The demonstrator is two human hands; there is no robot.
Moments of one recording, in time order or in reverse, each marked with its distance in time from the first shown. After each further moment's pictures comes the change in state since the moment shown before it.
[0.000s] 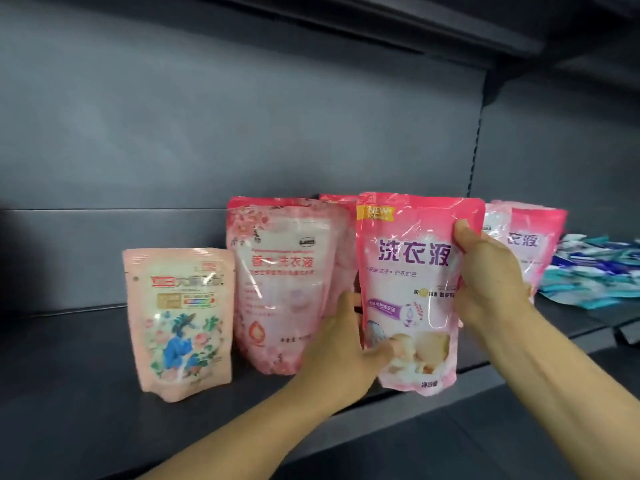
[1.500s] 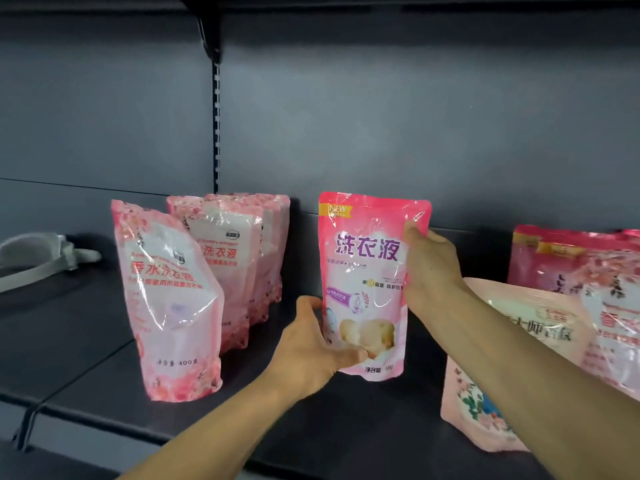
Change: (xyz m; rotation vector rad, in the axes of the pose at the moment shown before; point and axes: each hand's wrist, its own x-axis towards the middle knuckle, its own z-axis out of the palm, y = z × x) left_hand -0.124 -0.138 -0.282 -0.036 0.506 -0.444; right_hand -0.107 0.144 0.326 -0.077 -0.441 0.301
